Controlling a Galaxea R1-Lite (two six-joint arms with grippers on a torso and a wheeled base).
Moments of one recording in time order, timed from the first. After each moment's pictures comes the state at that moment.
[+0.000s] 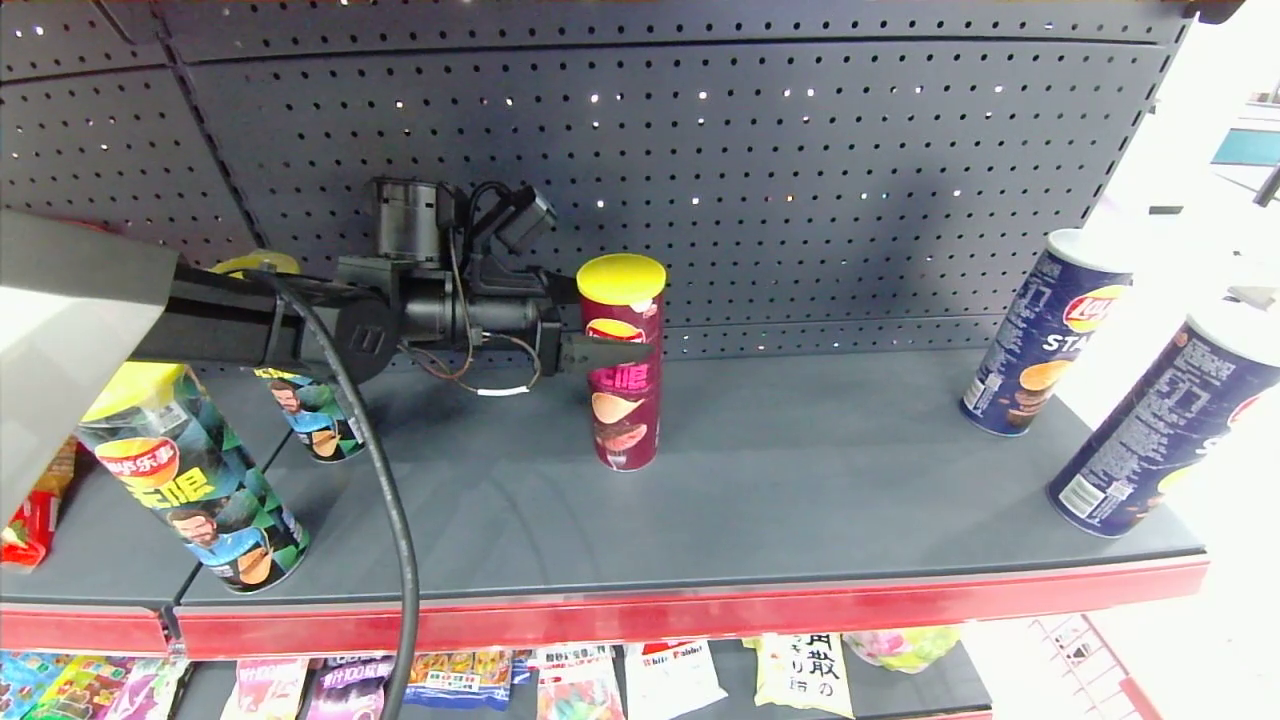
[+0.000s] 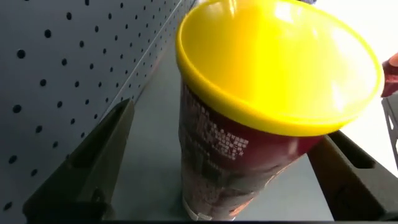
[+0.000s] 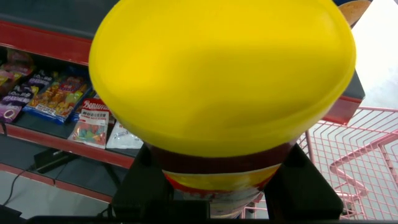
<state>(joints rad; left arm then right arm) -0.33 2.09 -1.47 -0.33 -0.93 0.29 0.12 0.11 -0.03 0.00 0.13 -0.14</state>
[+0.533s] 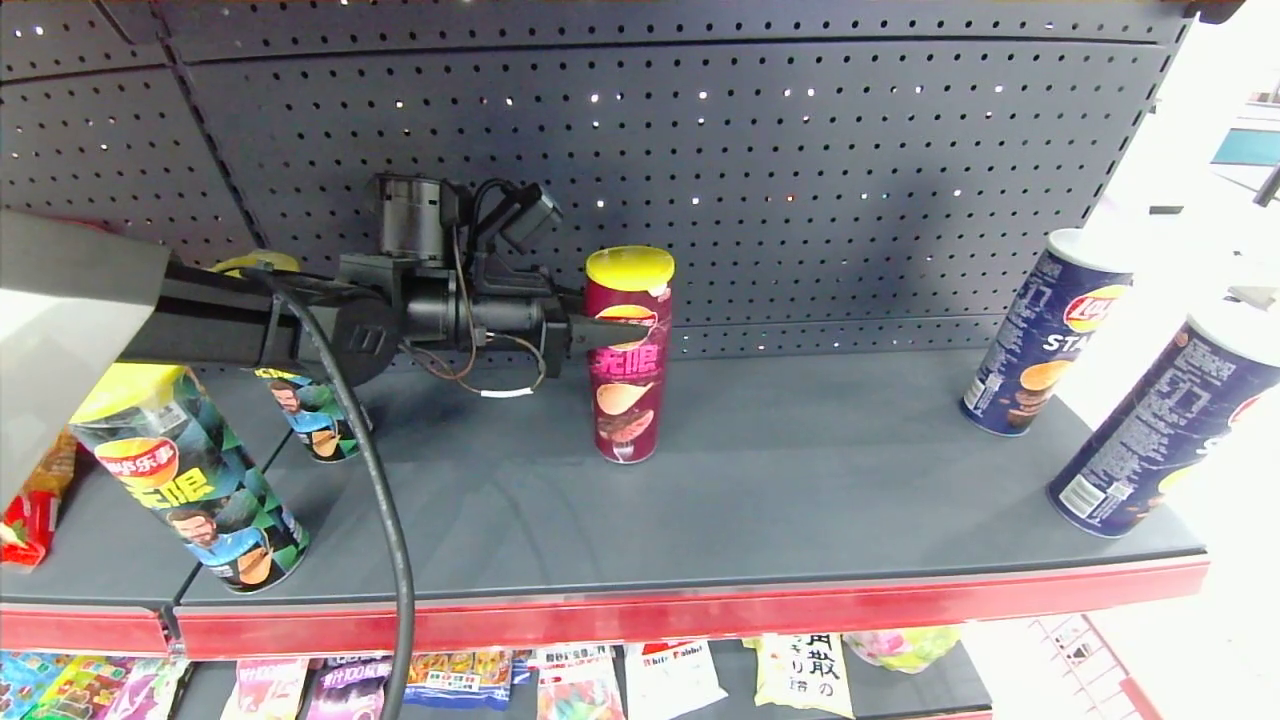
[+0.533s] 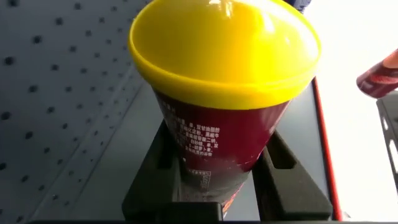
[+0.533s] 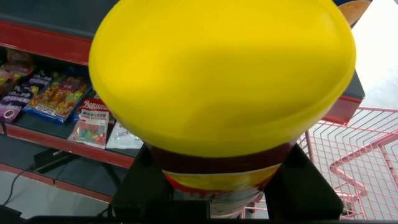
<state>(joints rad) -0.35 2.07 -1.46 -0.32 -0.92 0.28 0.12 0.11 -0.03 0.00 0.13 -0.14</state>
